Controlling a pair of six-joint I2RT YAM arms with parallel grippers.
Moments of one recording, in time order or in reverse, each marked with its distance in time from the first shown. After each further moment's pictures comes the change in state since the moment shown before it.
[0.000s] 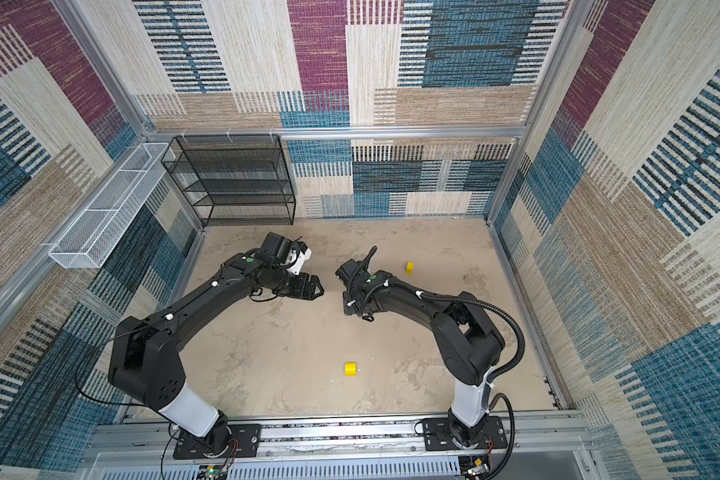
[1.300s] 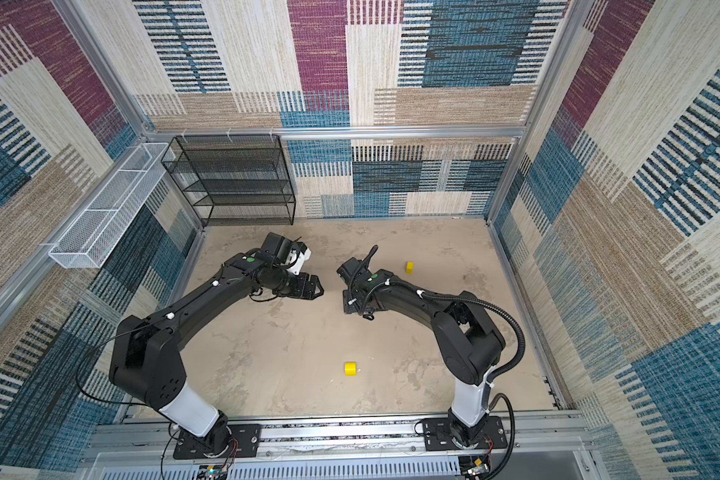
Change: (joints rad) left arm 0.002 0.006 0.000 0.000 0.000 -0.018; right arm -0.010 0.000 0.002 0.014 -0.026 -0.008
